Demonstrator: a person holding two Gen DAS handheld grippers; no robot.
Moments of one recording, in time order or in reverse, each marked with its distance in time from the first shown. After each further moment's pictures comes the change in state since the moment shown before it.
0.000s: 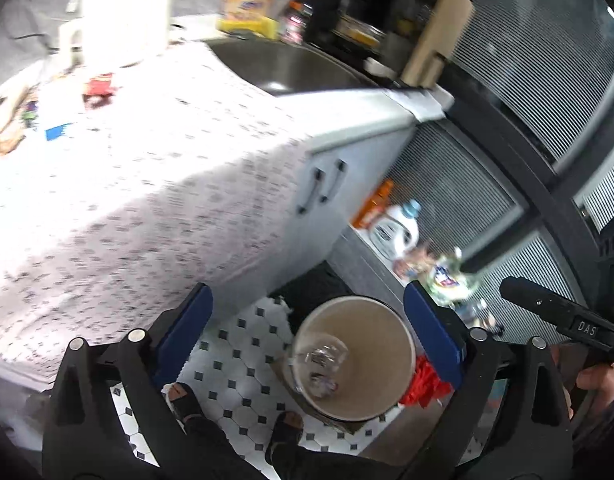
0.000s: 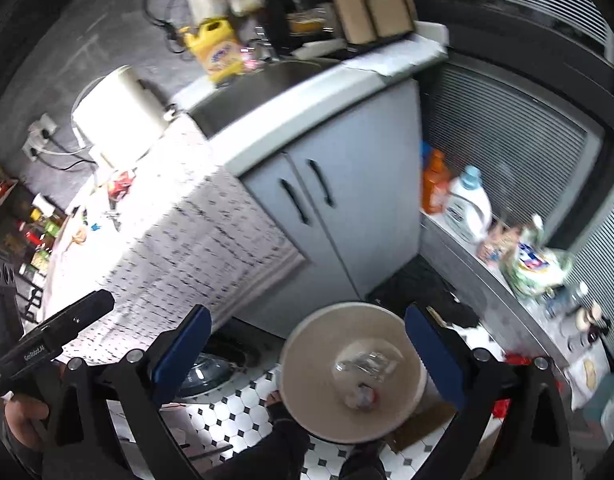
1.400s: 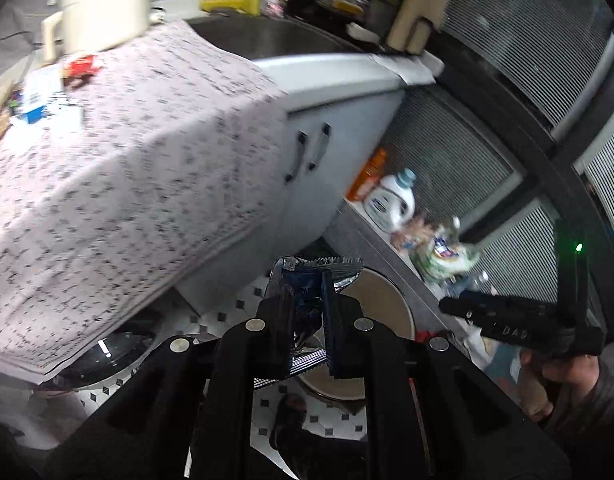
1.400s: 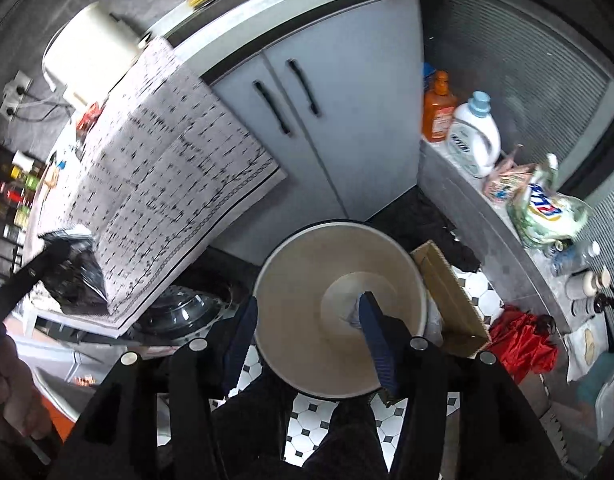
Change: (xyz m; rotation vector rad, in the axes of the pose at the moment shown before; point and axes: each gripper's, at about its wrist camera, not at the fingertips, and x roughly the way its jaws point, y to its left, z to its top) left arm 0.029 -0.037 -0.030 0.074 0.104 -0.038; right arm 0.062 -0.039 -0.051 0.021 0.251 -0.039
